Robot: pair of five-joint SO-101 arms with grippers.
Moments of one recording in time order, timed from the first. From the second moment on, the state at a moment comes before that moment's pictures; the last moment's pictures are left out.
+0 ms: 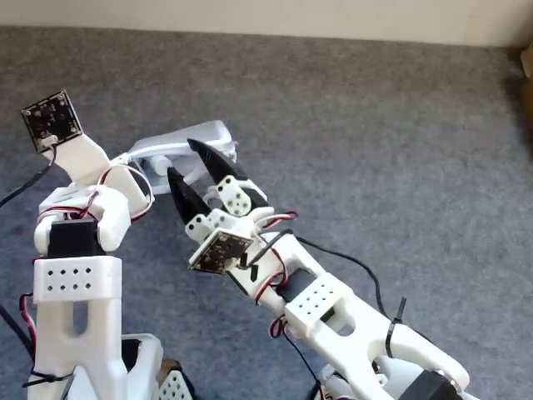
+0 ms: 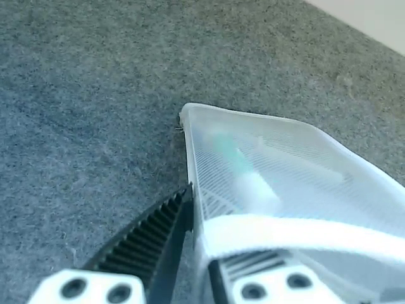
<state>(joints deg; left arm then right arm) -11.6 -46.5 40.9 55.7 27.6 -45.1 -30.8 67.3 -35.9 35.7</state>
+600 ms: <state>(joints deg) -11.8 -46.5 40.9 55.7 27.6 -45.5 -36.1 70.2 -34.2 35.8</state>
